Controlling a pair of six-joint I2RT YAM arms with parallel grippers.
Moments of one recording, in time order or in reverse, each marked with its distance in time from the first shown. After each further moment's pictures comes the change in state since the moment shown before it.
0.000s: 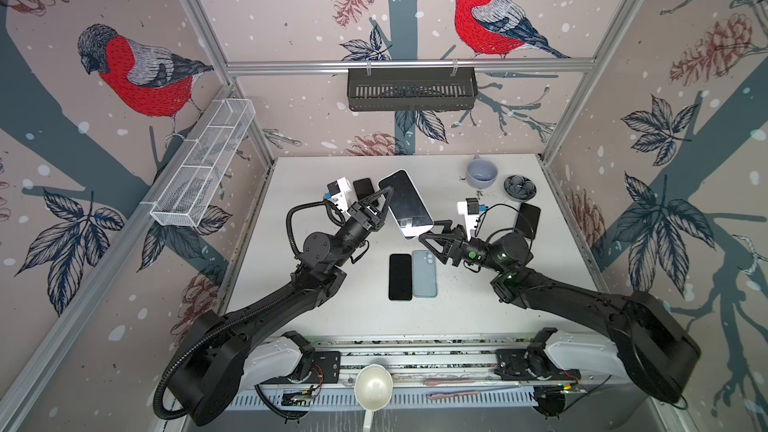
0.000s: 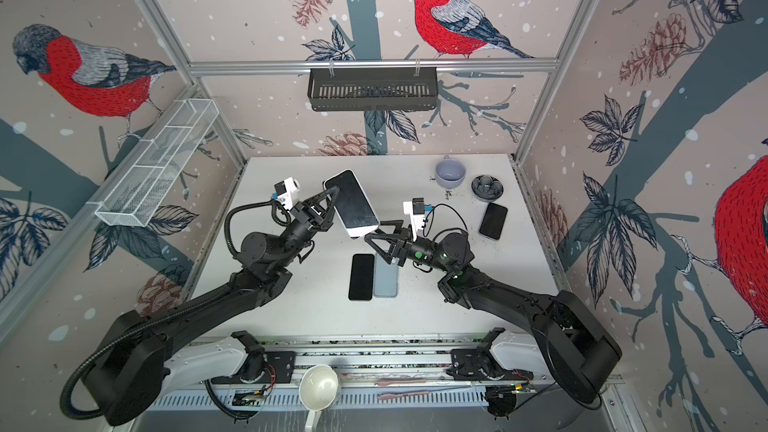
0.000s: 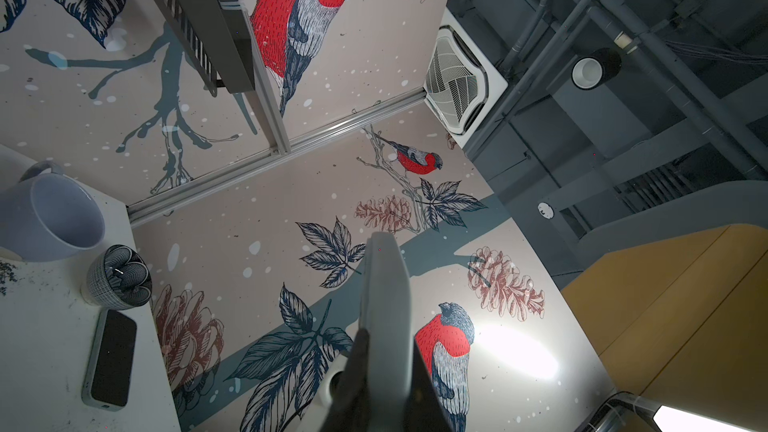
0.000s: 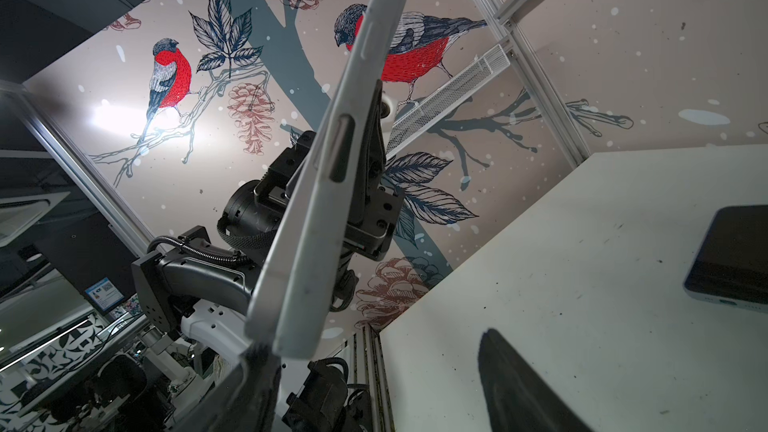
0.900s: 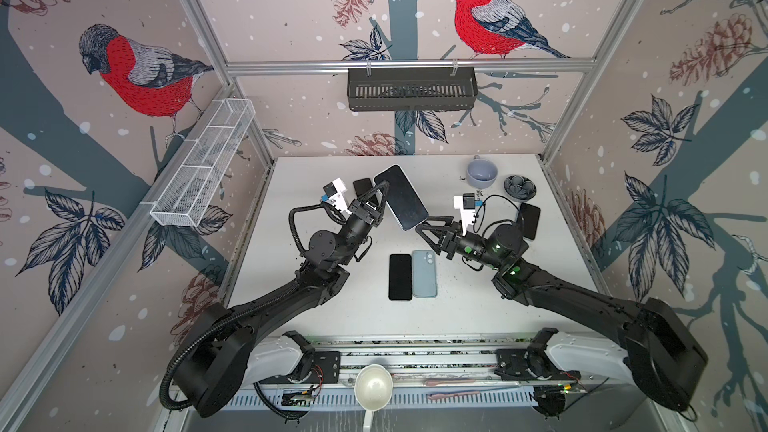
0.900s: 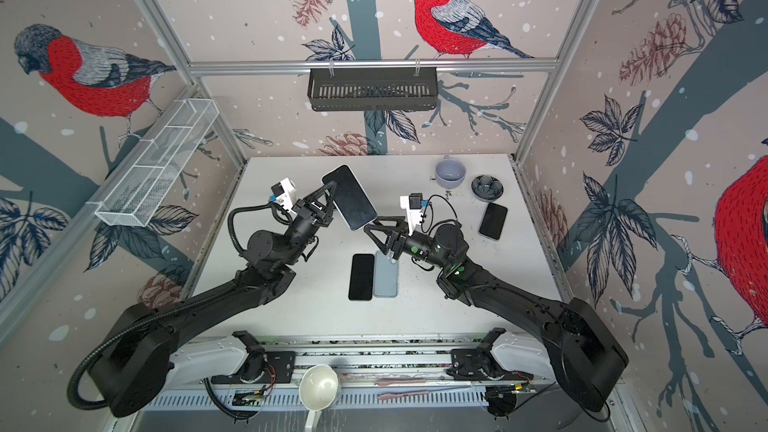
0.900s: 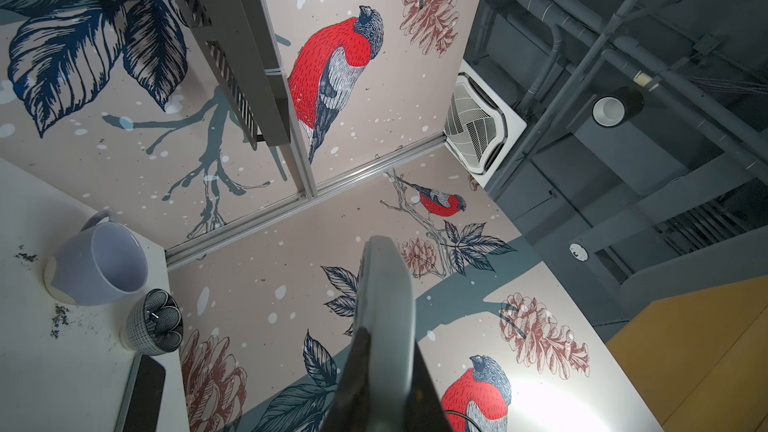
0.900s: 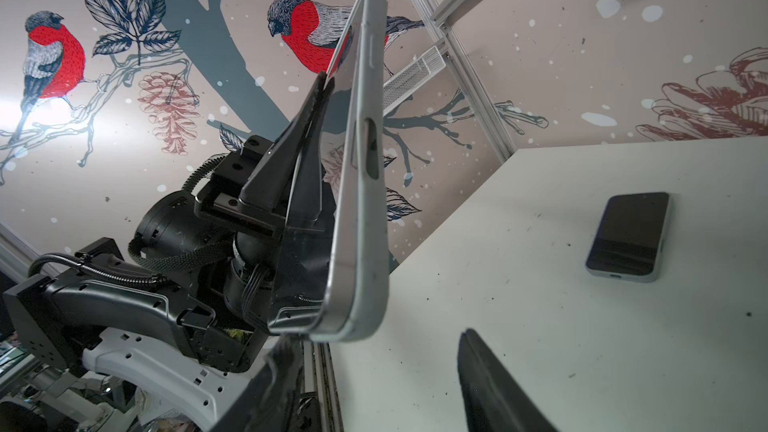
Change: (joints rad) left arm -0.019 0.046 0.005 0.005 -0.154 0.046; right arm 0.016 -0.046 0.073 -0.288 0.152 -0.135
